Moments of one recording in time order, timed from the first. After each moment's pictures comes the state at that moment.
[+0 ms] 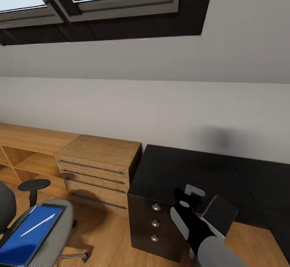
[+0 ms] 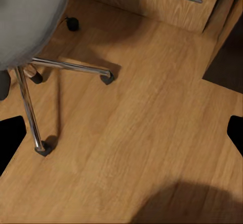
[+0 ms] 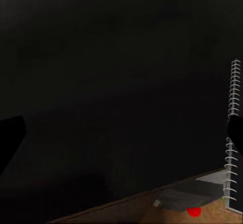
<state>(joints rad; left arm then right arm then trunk) 0.18 0.16 -0.34 -0.93 0.40 -0.19 0.38 -0.60 0.13 0.27 -0.63 -0.40 -0.02 -0.72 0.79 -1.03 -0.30</state>
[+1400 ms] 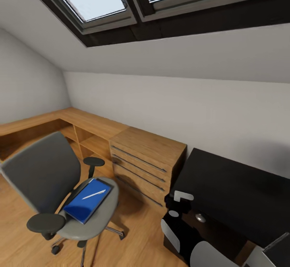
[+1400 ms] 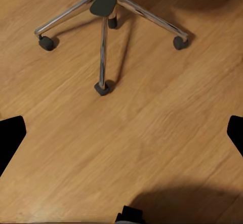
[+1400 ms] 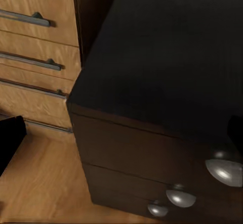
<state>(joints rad) 0.18 0.11 -0.36 -0.82 0.39 -0.26 0.38 -0.60 0.17 0.44 -0.51 -0.40 -0.08 -0.72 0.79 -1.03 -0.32</state>
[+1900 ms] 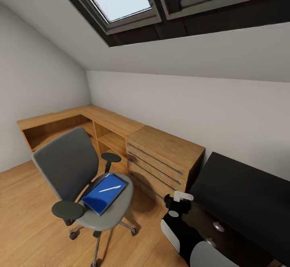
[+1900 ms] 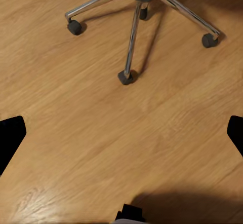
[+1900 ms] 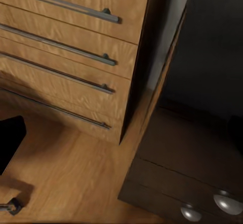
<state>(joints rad) 0.18 0.11 -0.36 -0.82 0.39 -0.26 0.38 -0.60 0.17 0.45 -0.50 -0.40 -0.08 -0.72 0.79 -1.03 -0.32</state>
